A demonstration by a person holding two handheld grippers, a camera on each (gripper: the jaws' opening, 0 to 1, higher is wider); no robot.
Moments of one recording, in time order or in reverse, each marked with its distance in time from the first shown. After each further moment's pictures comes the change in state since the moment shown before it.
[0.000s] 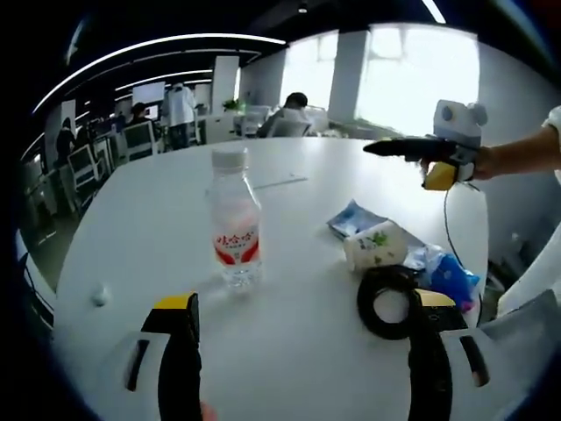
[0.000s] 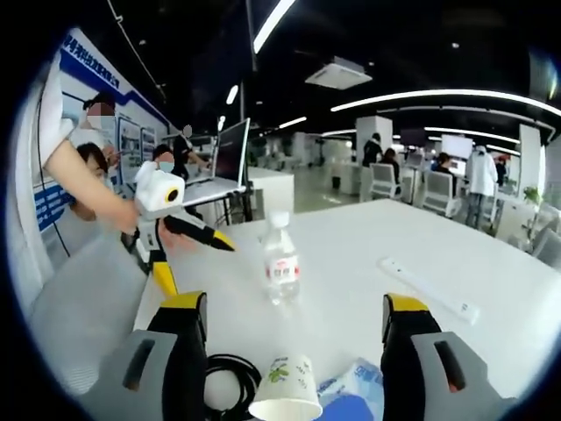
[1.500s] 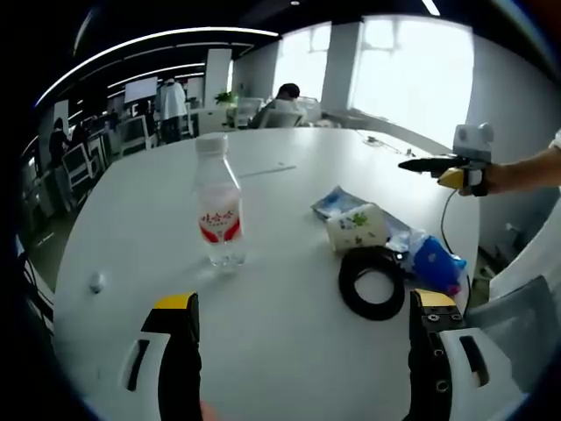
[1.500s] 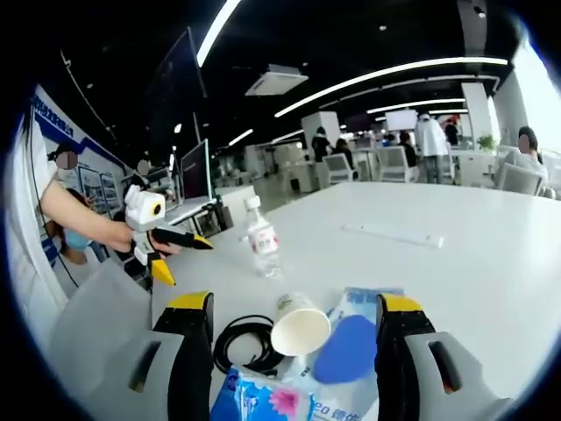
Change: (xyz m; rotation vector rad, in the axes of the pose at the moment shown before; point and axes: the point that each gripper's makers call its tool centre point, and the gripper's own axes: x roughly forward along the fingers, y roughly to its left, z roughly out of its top) left arm -0.014 -0.022 -0.021 0.014 0.048 -0.026; right arm -0.090 0.008 -0.055 0.252 -0.043 -0.175
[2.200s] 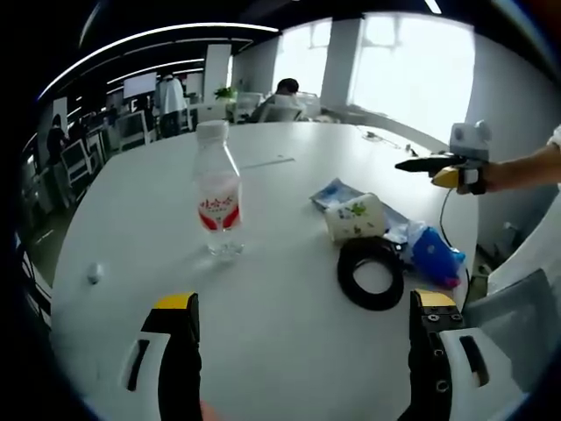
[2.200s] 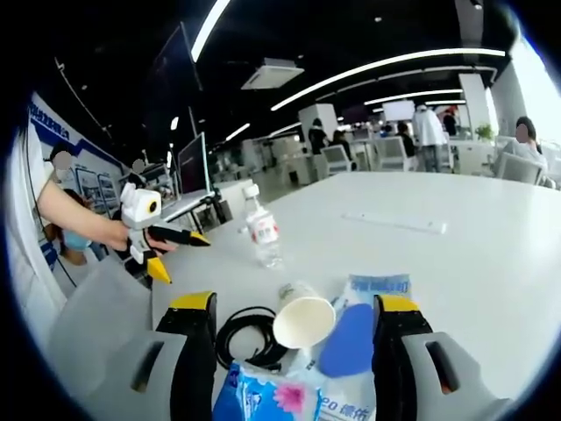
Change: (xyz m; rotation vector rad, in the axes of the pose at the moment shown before) left arm -0.003 0.000 -0.012 -0.010 0.021 -0.004; right arm 0.013 0.003 -0.015 0.027 0.042 0.003
